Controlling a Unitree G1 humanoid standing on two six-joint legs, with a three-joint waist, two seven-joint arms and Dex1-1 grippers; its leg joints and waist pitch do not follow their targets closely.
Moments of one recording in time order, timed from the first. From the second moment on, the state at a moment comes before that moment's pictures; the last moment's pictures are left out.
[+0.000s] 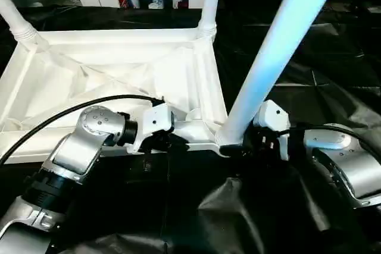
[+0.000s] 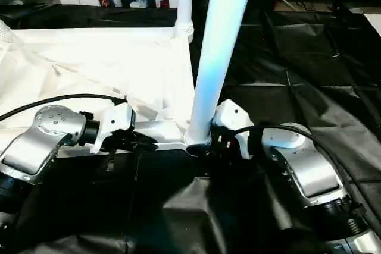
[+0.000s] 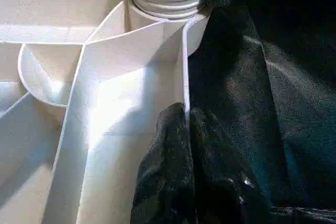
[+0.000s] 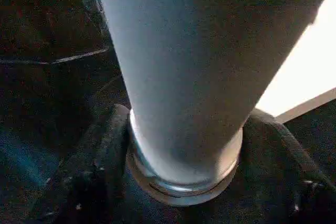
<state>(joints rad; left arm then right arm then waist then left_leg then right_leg) -0.53 0.55 -0.31 0.12 -0.08 0.28 -1.25 -0.36 -0.59 0.21 -0.07 0.22 0.38 1.01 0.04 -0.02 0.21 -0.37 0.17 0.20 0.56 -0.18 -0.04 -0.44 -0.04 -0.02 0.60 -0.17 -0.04</state>
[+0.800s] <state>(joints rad) -0.64 0.33 -0.28 0.30 0.01 0.39 -0.92 -0.41 -0.08 0.05 0.09 0.11 0.47 0.28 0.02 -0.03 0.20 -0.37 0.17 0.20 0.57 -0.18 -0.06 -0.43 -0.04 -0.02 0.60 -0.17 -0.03</state>
